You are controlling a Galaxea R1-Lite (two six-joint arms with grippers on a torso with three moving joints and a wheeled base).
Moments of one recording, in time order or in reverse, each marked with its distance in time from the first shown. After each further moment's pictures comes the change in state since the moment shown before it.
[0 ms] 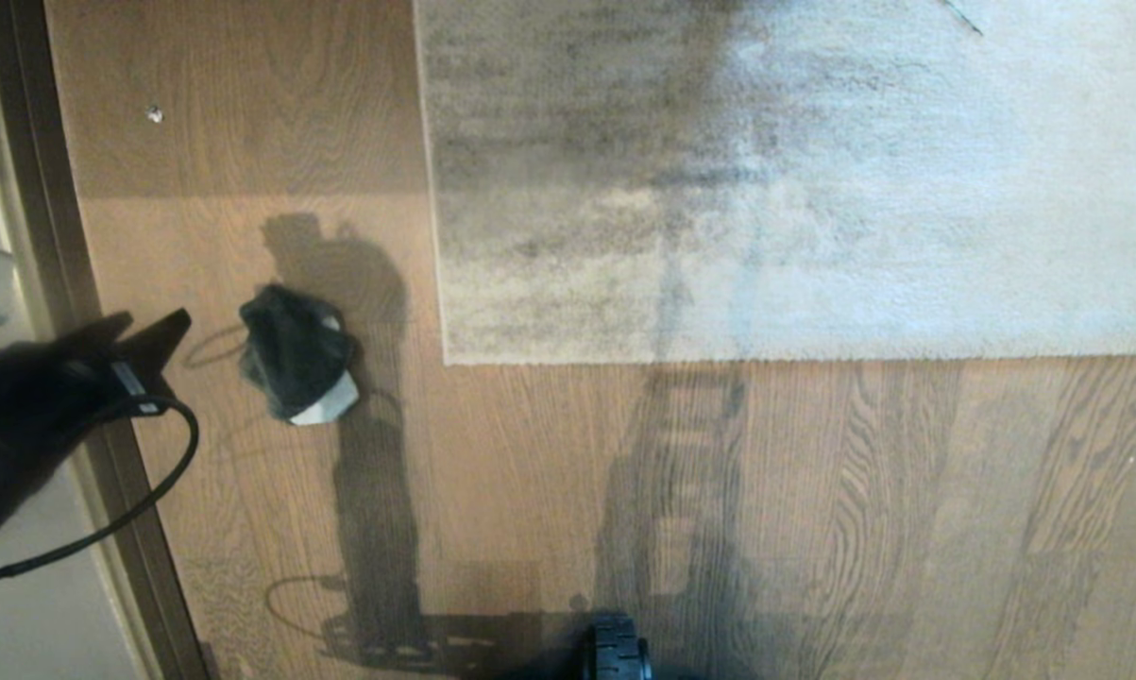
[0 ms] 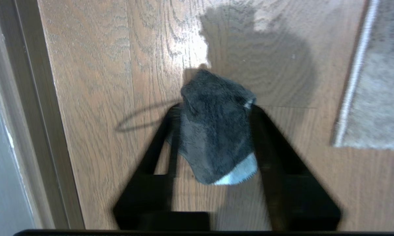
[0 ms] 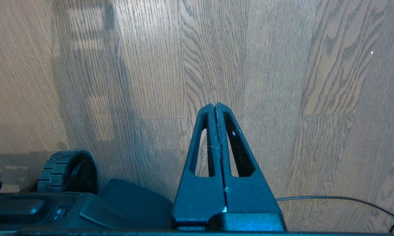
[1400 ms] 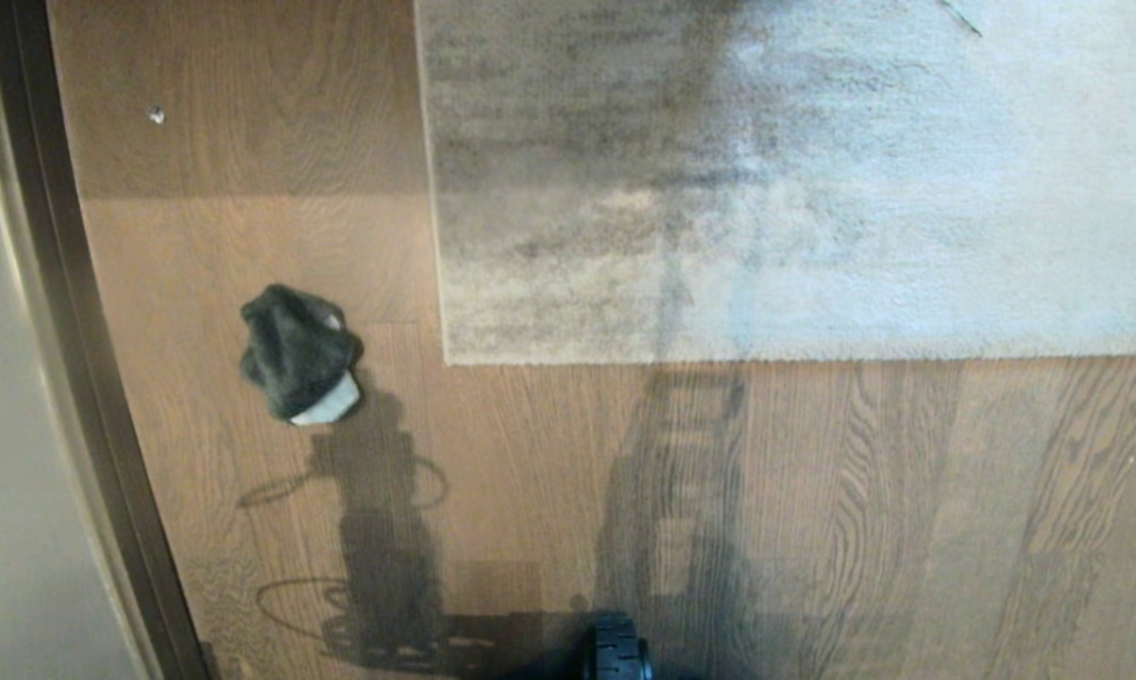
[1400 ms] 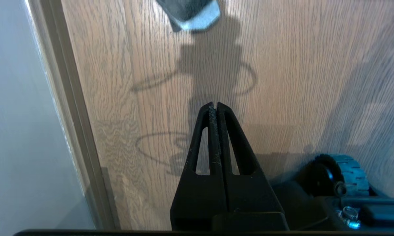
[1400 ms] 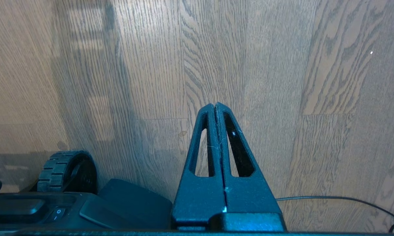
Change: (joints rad) left arm -0.101 -1.190 0.318 1.000 0.007 -0.003; right arm 0.000 0.000 0.000 0.000 0.000 0.000
